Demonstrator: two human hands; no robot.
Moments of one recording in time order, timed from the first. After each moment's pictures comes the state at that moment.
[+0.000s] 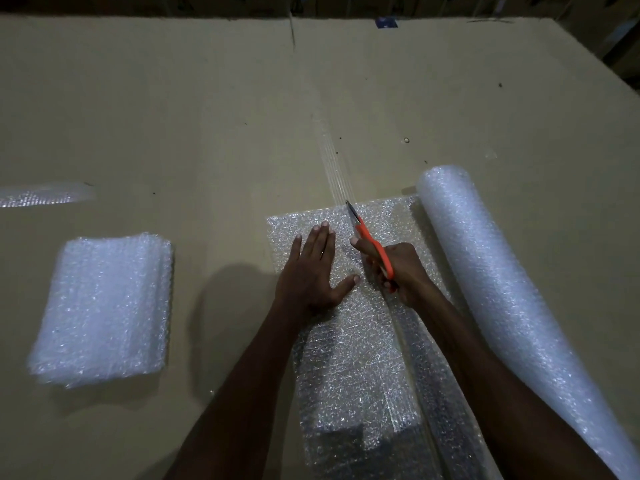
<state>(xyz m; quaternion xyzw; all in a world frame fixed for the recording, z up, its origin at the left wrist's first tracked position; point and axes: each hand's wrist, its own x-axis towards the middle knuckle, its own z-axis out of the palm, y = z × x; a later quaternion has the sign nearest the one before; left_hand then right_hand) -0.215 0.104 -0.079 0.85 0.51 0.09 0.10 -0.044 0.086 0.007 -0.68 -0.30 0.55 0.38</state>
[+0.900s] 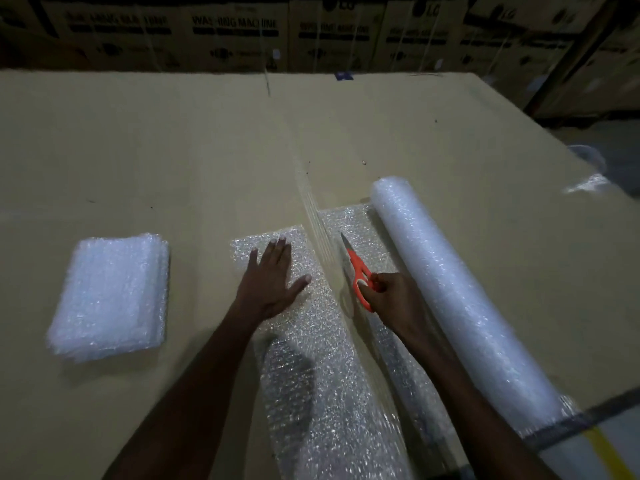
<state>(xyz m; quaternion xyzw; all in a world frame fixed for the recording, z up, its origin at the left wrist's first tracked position) -0.258 0.060 -0.048 0.84 0.52 0.05 0.12 -0.016 -0.033 0.014 -0.74 -0.59 0.18 0.27</state>
